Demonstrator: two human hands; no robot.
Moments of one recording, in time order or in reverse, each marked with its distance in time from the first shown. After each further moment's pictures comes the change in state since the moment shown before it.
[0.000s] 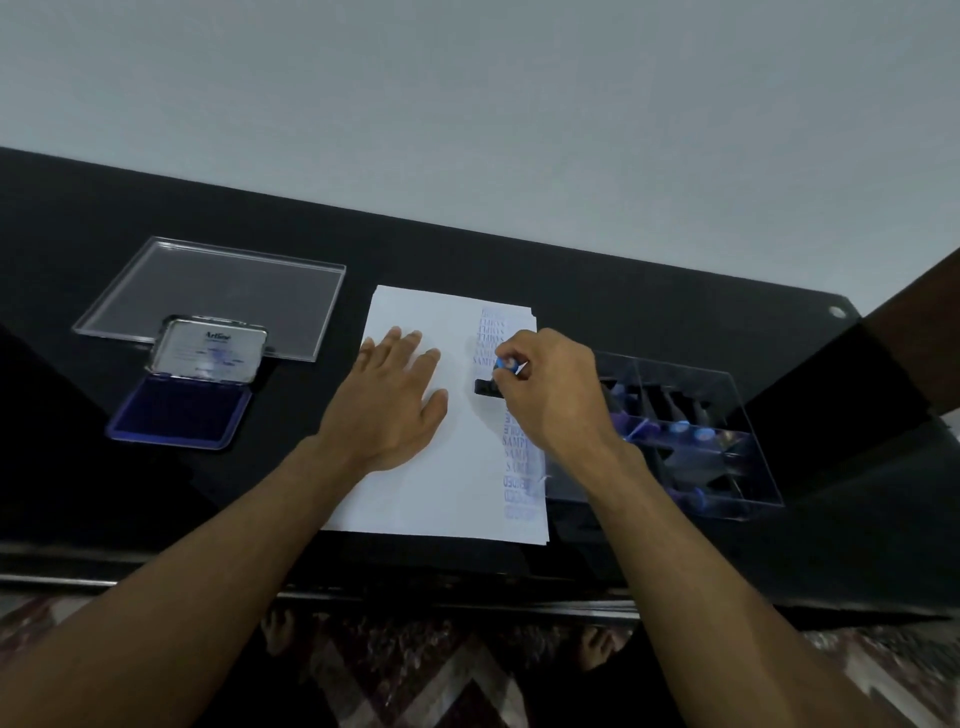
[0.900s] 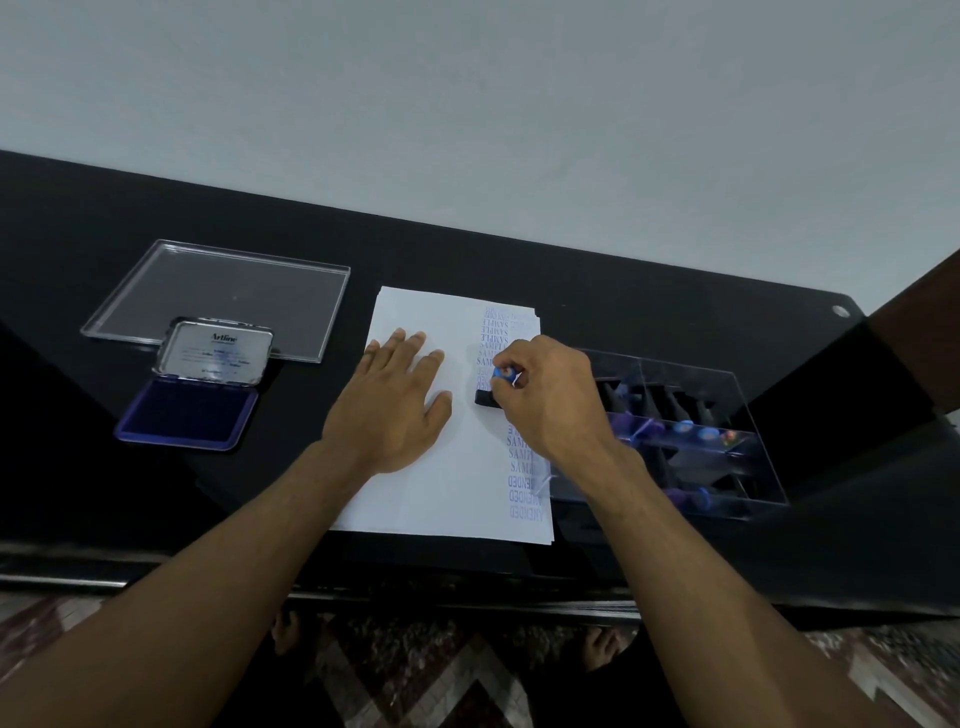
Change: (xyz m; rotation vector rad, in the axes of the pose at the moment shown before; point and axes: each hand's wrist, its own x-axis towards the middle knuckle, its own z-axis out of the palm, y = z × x) left_hand 0.001 -0.002 0.005 0.007 0.007 -0.019; right_hand -0.003 -0.002 0.006 0.004 -0.054 0.001
